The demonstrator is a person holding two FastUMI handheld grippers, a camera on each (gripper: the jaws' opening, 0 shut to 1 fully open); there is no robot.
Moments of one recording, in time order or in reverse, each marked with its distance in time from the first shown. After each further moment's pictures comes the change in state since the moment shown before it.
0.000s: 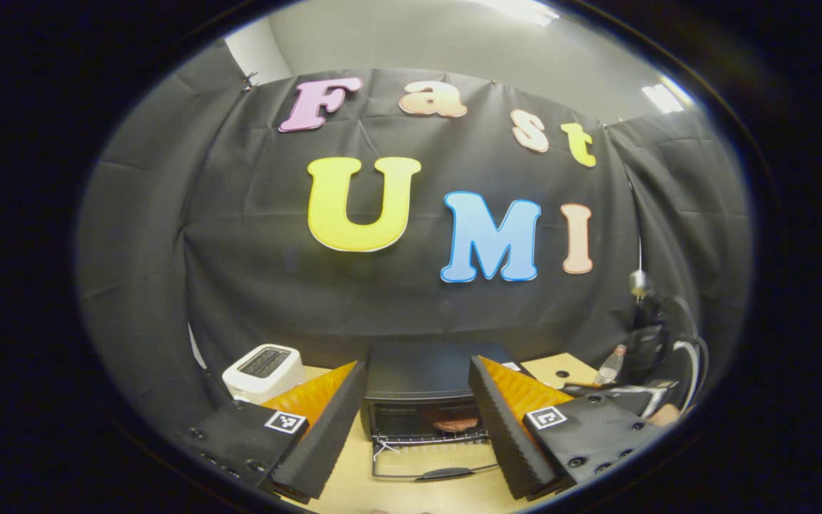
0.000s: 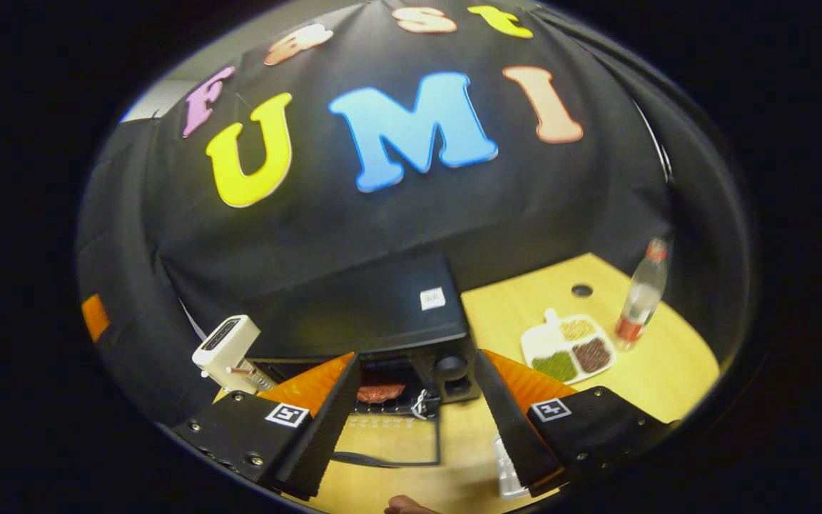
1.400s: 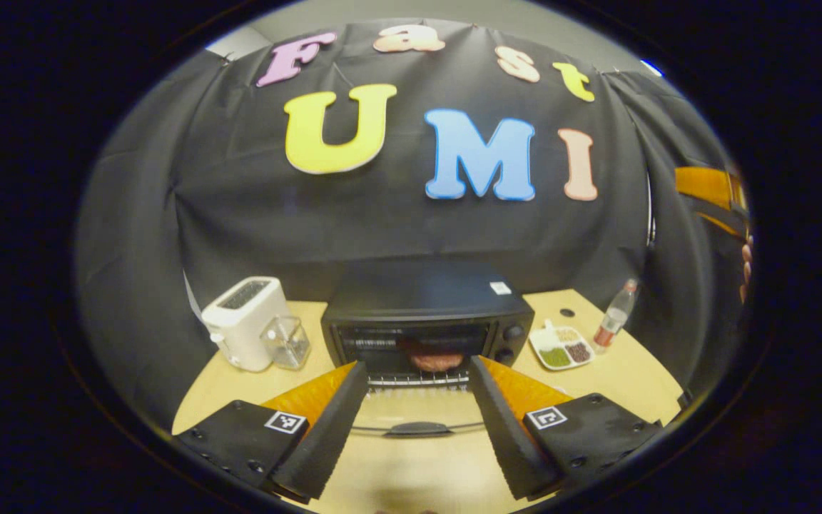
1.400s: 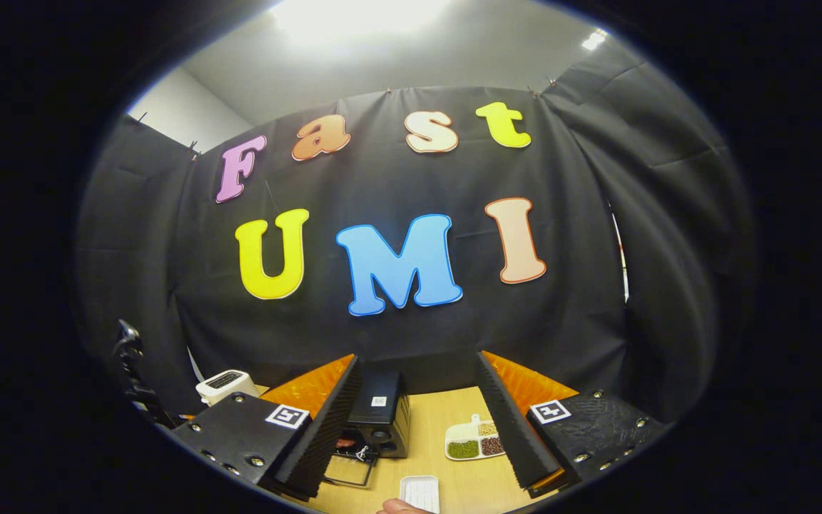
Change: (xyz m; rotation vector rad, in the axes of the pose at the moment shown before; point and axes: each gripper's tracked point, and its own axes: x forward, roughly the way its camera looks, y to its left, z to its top) left arm 0.015 -0.067 -0.162 0.012 0.369 0.030; right arm -0.134 -0.079 0.124 -0.080 -0.316 -0.017
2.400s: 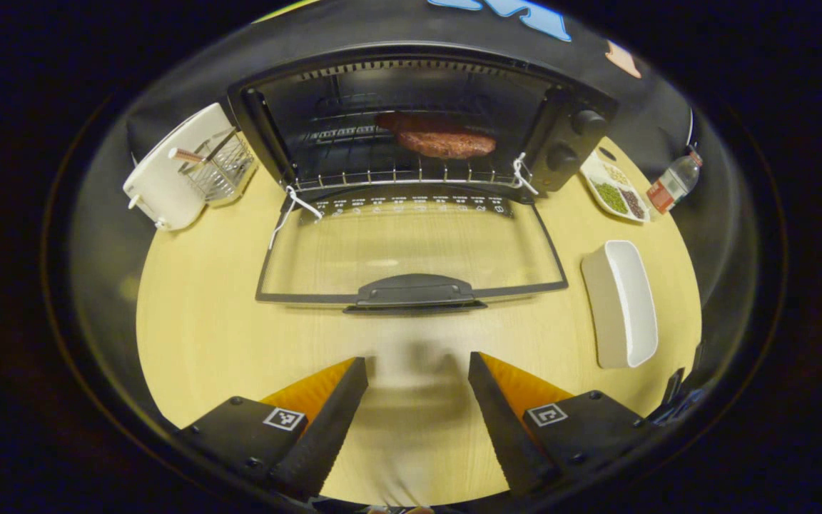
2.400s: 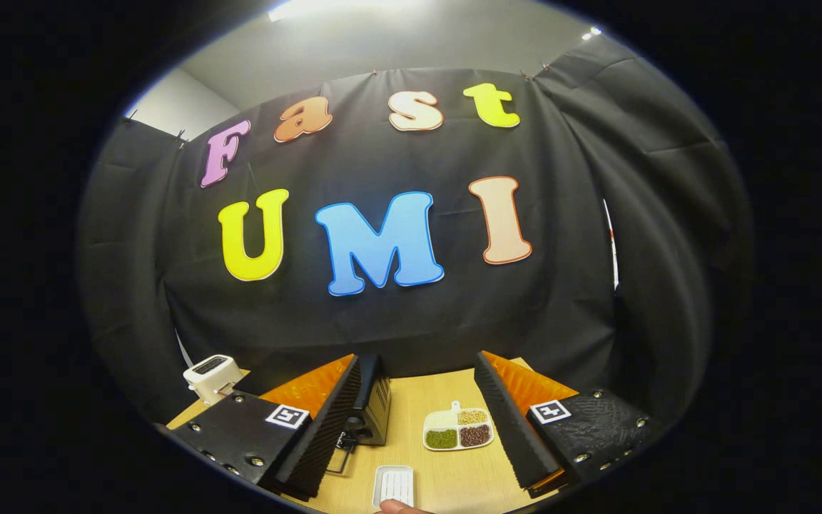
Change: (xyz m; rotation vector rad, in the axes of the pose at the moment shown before) left arm 0.078 -0.002 -0.192 -0.020 0.720 -0.013; right arm 0.011 -0.041 -0.019 0.002 0.087 -0.039
